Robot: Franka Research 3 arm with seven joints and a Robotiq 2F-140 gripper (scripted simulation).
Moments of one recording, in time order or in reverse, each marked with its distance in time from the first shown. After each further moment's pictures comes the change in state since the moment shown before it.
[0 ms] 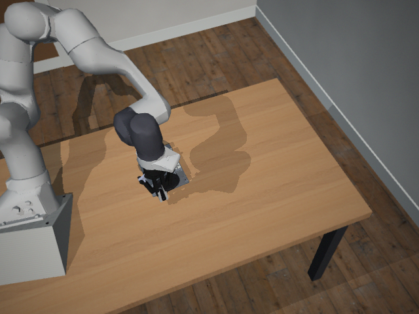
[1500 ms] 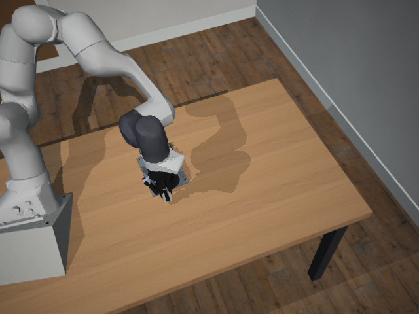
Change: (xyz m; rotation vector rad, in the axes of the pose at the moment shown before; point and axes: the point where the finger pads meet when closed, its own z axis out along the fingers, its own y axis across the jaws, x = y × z) arm 0.000 -0.013 0.017 -0.001 -0.002 -0.005
